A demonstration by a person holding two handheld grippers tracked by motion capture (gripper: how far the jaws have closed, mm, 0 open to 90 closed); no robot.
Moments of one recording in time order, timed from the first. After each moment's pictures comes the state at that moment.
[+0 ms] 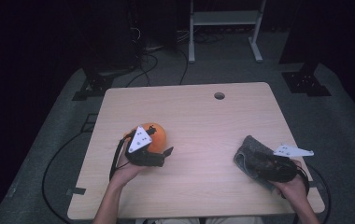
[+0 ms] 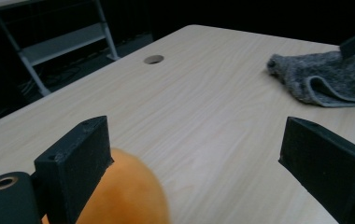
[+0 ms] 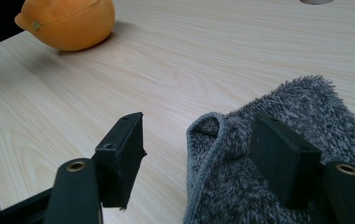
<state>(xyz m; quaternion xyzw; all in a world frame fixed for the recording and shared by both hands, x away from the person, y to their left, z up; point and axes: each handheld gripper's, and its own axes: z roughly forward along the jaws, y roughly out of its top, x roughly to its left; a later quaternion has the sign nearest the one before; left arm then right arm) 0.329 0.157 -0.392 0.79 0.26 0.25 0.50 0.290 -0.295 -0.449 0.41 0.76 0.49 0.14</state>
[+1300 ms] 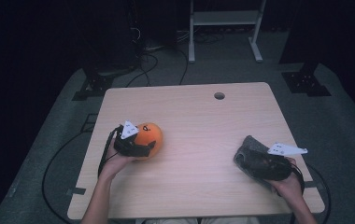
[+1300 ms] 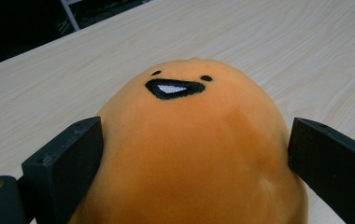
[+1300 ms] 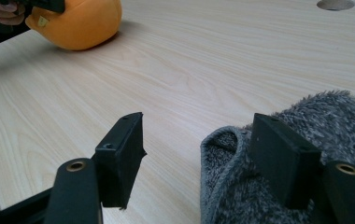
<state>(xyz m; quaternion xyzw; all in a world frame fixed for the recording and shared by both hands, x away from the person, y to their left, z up) 0.375 0.202 -0.429 0.80 0.35 0.26 0.42 0.295 -0.282 -0.446 0.39 0.76 0.49 0.13</state>
